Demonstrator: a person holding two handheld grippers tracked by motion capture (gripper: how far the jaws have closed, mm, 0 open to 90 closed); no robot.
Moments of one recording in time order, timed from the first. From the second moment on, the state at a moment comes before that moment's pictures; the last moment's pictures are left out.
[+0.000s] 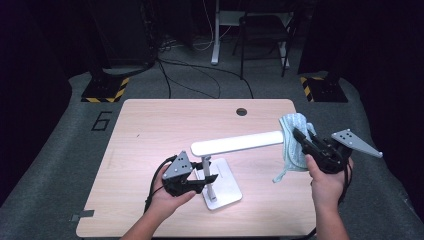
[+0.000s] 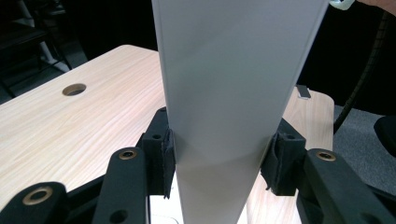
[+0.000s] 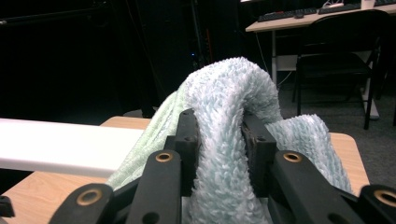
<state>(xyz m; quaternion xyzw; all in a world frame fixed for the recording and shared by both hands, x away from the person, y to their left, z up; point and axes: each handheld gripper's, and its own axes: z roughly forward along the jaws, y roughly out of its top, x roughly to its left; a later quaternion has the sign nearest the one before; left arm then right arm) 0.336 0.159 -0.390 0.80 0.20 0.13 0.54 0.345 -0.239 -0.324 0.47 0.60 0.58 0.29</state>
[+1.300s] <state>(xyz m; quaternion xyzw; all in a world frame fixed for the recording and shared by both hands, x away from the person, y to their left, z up) 0.339 0.188 -0.397 0.79 0.21 0.13 0.57 0.312 -0.229 -0.471 0.48 0.65 0.52 0.29</state>
